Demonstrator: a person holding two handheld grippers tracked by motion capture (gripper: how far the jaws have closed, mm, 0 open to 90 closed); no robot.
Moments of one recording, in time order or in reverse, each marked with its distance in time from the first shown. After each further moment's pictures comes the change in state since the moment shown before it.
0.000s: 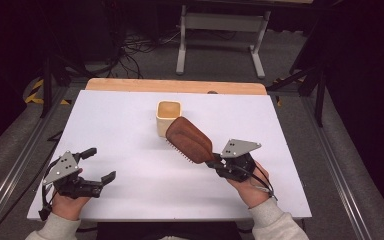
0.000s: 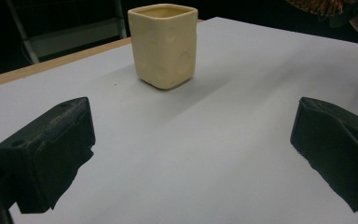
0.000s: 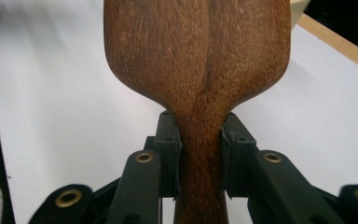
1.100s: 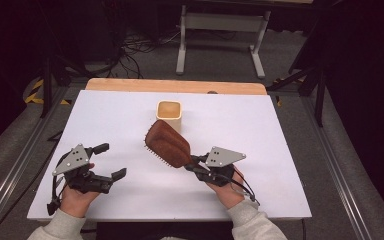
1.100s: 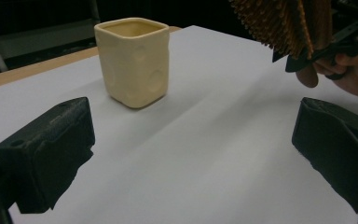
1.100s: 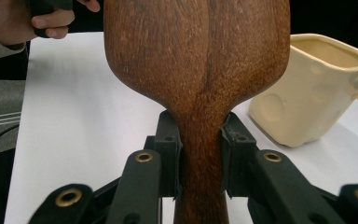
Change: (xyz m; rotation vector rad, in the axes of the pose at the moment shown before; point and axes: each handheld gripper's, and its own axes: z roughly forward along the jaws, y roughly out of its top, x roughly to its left) left arm -0.009 0.024 0.021 -0.004 -0.102 -0.010; right arm 0.022 -0.008 0.047 -0.251 0.097 -0.067
